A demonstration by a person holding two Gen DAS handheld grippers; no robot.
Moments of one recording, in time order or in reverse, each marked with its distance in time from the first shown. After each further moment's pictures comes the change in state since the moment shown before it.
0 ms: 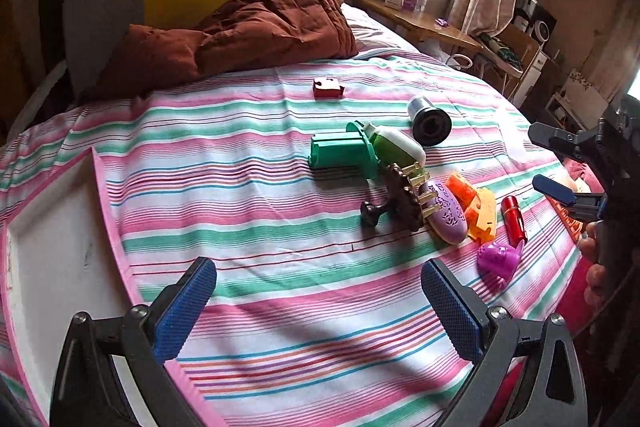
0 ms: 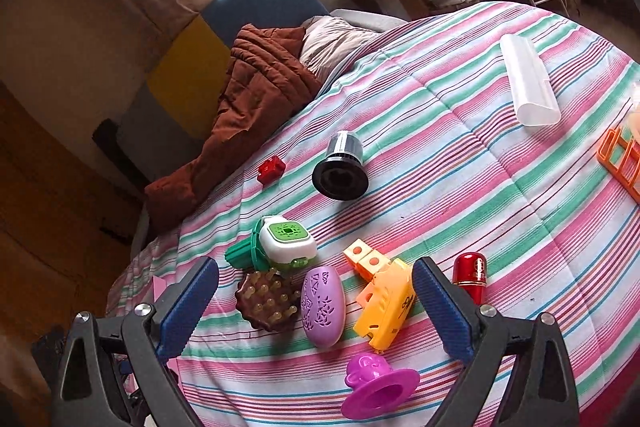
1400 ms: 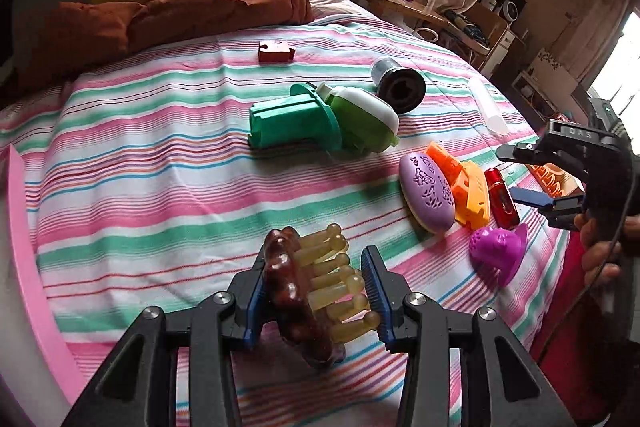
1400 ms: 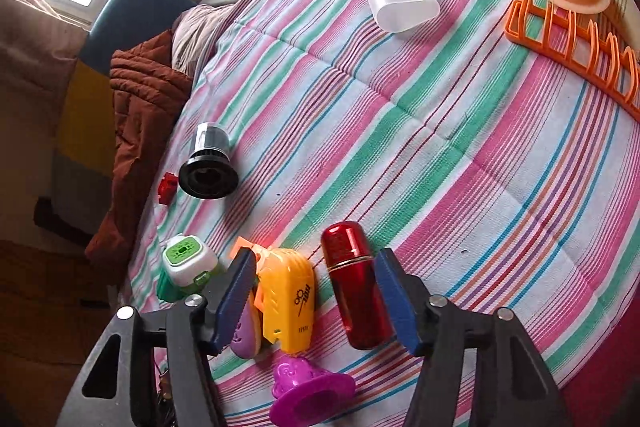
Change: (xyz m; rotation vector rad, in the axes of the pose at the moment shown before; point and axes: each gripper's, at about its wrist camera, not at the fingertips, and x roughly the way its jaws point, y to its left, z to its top) left arm 0.048 -0.010 -0.010 0.057 0.052 -0.140; right arm 0.027 -0.076 -0.003 0.373 0.126 -0.214
